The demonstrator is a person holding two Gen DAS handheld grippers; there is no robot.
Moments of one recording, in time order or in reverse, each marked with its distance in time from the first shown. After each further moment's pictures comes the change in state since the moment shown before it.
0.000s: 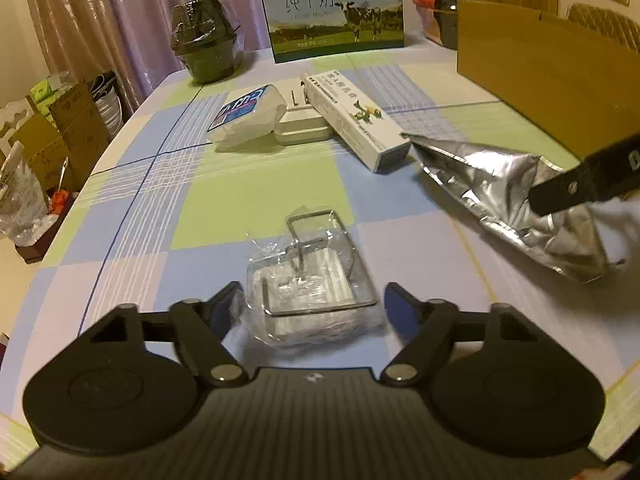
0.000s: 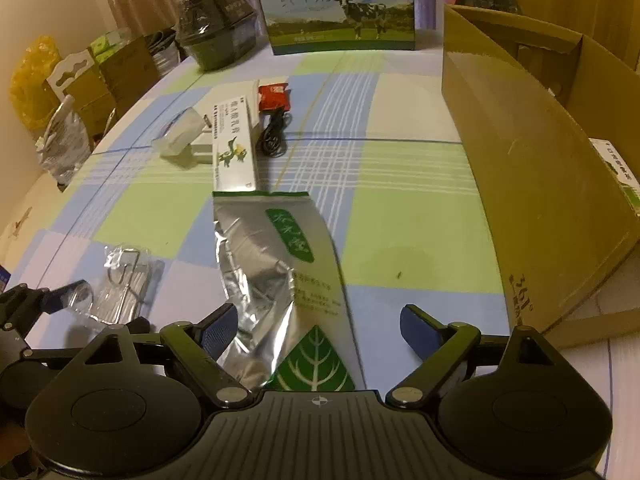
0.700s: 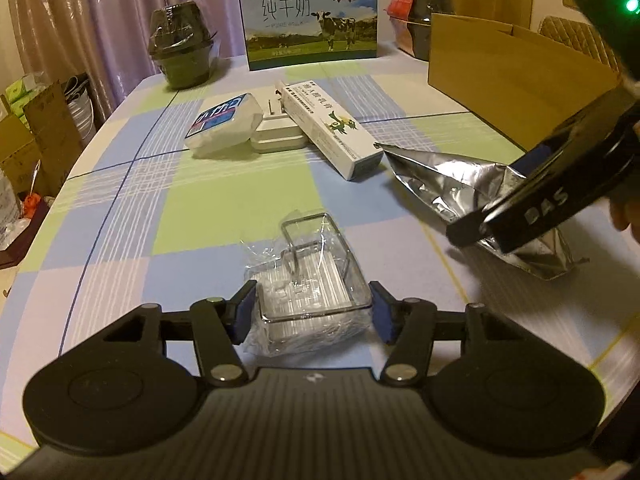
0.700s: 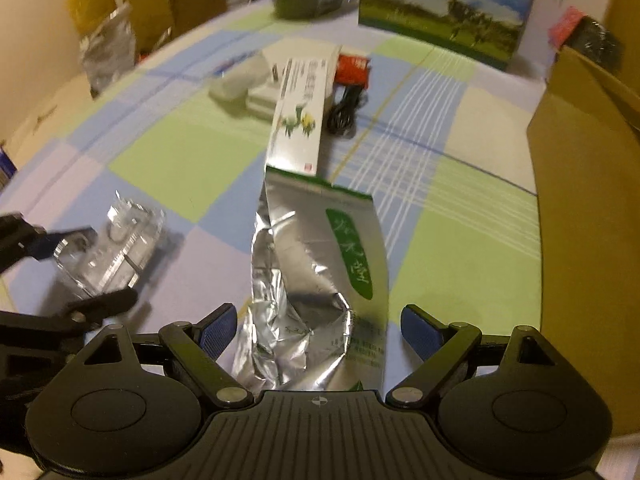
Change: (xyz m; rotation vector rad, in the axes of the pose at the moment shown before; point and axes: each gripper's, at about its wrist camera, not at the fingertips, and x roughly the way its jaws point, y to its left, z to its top) left arm -0.012 0.008 0.000 -0.002 -0.015 -0.119; right arm 0.045 0.036 0.014 -0.323 0.119 0.016
